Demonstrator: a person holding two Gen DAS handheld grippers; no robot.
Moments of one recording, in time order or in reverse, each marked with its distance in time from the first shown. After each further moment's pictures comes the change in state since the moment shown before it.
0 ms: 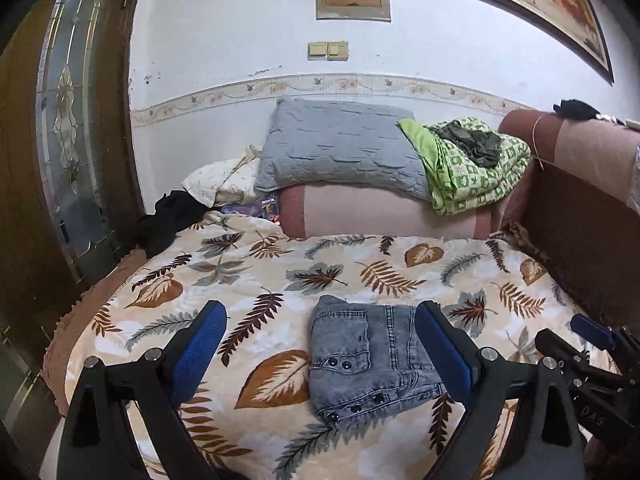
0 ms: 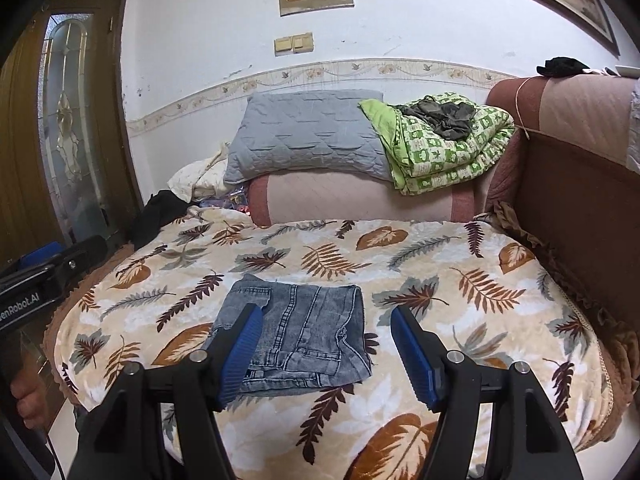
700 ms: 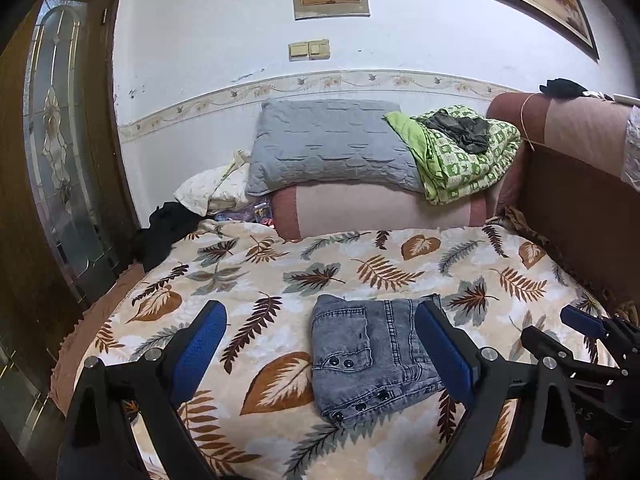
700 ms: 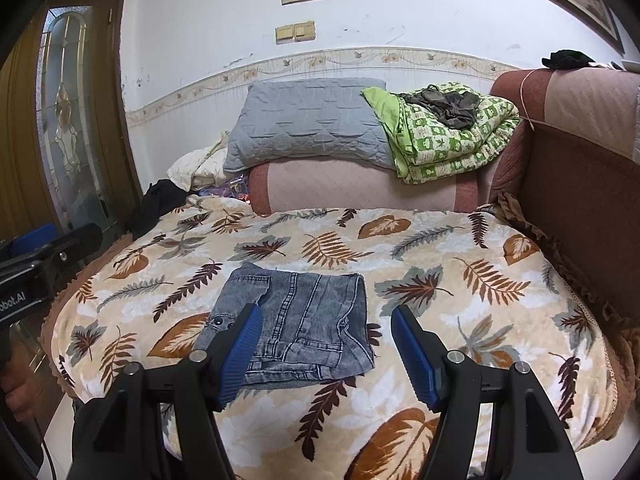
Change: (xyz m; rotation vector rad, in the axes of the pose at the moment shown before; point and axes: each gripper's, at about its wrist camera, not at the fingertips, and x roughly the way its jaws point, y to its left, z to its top) left arm 0.001 -0.010 0.000 0.073 -0.004 -0.013; right arm 0.015 0.002 -0.009 -0.009 0.034 0.003
